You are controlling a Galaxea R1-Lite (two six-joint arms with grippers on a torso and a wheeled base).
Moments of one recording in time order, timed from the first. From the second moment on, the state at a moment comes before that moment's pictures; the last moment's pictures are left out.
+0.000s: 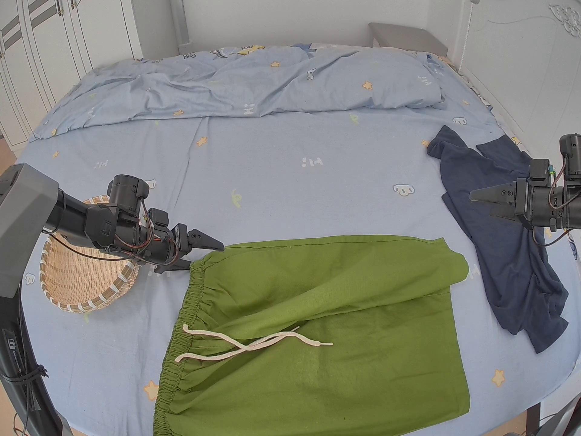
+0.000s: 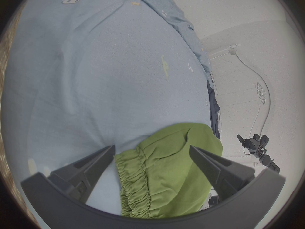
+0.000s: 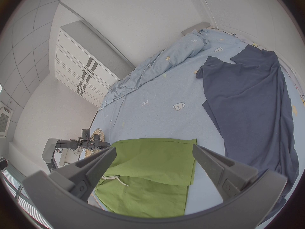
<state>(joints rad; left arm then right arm) -0.07 2.16 -1.30 0.01 -0.65 -0.35 -0.09 1.60 -1.03 -0.01 0.65 0.21</state>
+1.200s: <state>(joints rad) 0.00 2.02 -1.26 0.02 -0.65 -0.35 -0.10 1.73 -1.10 0.00 0.64 0.22</state>
